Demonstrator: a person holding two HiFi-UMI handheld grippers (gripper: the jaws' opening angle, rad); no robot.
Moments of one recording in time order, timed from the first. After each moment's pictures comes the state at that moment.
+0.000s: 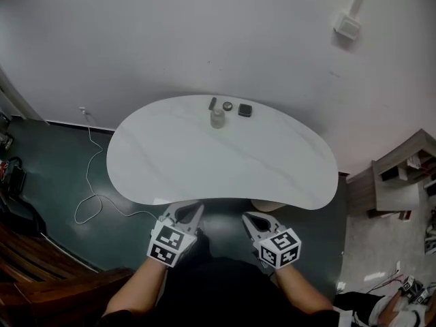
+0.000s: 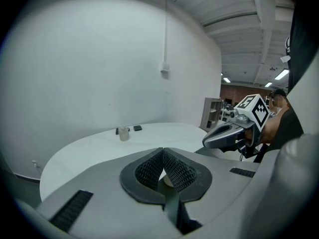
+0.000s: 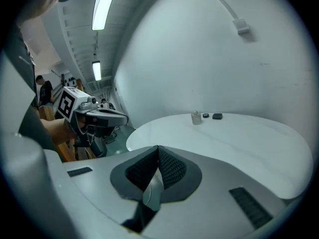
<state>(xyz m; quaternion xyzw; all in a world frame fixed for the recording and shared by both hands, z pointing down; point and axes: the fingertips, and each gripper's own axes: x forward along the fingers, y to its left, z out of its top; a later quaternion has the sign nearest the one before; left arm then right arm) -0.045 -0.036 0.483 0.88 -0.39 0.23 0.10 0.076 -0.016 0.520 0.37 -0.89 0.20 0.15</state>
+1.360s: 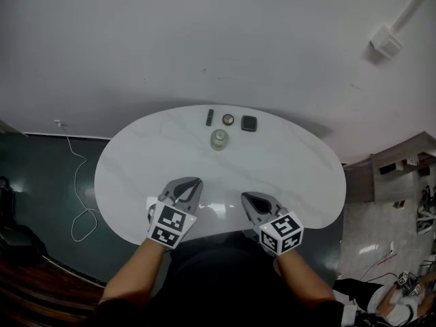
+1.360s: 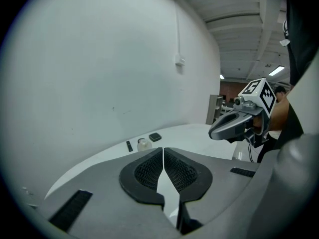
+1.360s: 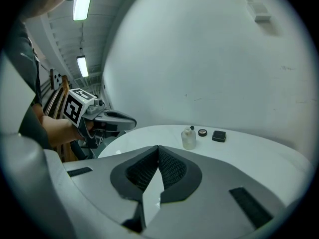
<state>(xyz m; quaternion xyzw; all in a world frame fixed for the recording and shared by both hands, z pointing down) -0.089 -0.288 0.498 0.90 -0.35 0.24 0.07 0.021 -0.244 0.508 0.41 -0.87 0.19 0.17</state>
